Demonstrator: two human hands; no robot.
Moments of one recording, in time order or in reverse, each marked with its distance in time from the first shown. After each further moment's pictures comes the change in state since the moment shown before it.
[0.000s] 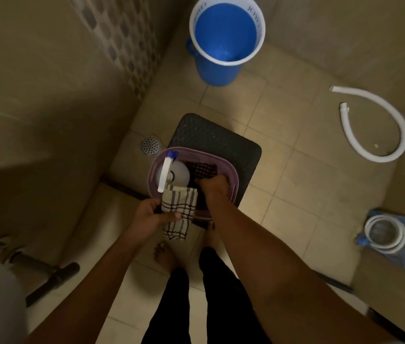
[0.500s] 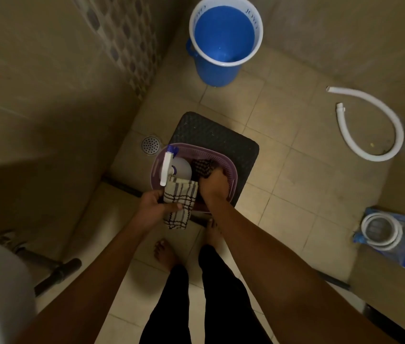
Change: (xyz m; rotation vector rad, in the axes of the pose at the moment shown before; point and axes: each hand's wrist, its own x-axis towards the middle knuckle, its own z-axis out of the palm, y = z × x) left_hand 0.007 0.000 0.004 0.082 0.050 -0.012; right_hand -0.027 0.006 -0.007 -0.249 0.165 -0.309
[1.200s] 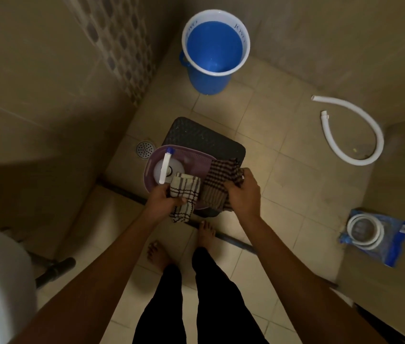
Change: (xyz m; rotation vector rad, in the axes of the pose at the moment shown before) left_hand -0.001 0.013 0.035 0.073 0.010 0.055; right_hand -0.072 0.024 -0.115 0.300 0.140 -0.207
